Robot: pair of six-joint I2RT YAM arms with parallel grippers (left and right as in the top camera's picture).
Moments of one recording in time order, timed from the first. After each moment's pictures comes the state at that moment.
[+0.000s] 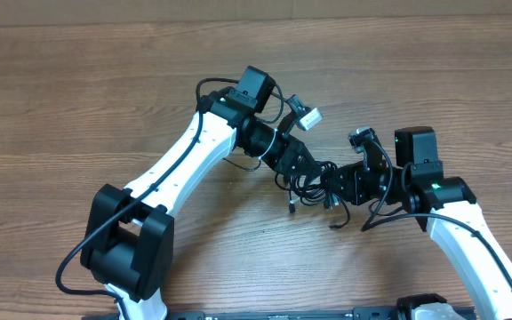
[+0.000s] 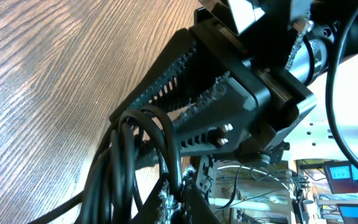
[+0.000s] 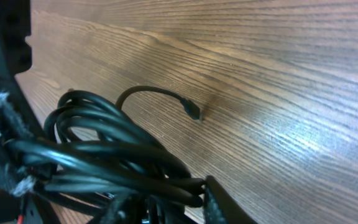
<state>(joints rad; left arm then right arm) -0.51 1.89 1.50 -0.88 1.05 0.14 0.13 1.26 0.76 -0.51 -0.69 0.00</state>
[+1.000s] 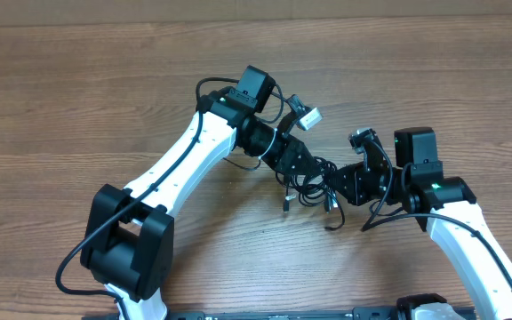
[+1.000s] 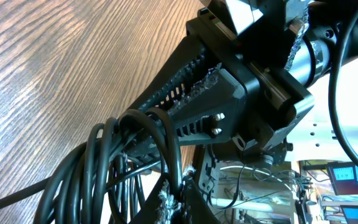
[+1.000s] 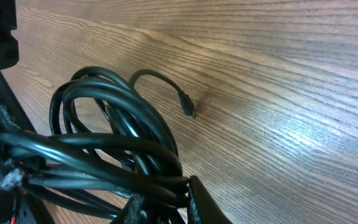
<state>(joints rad) -0.51 1.89 1.50 -0.88 1.04 0.14 0.13 1.26 0.76 -0.52 -0.67 -0.01</state>
